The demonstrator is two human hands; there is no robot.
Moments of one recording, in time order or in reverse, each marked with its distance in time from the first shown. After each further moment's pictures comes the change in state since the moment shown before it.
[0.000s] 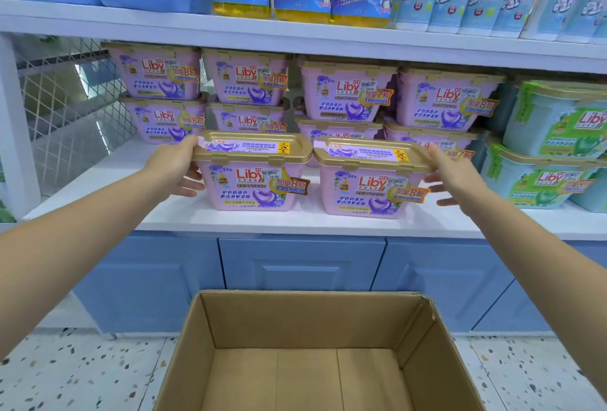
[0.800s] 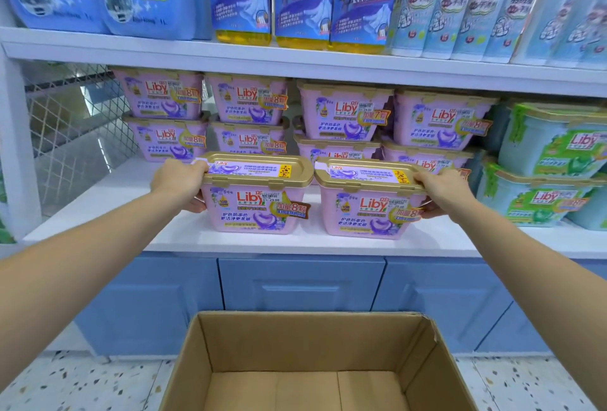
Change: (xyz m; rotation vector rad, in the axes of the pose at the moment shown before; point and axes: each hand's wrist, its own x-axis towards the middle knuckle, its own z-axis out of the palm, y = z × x) left_hand 0.012 0.006 0.006 0.066 0.113 0.067; right_hand 0.006 -0.020 0.004 -0.042 0.046 0.029
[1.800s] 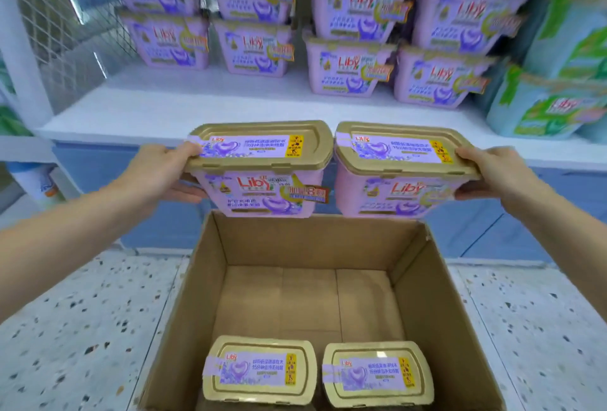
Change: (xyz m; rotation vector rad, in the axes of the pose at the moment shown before) left_hand -0.127 -0.076 -0.031 -0.131 -0.193 -0.125; right_hand -0.094 0.083 -0.035 0.161 -0.123 0.057
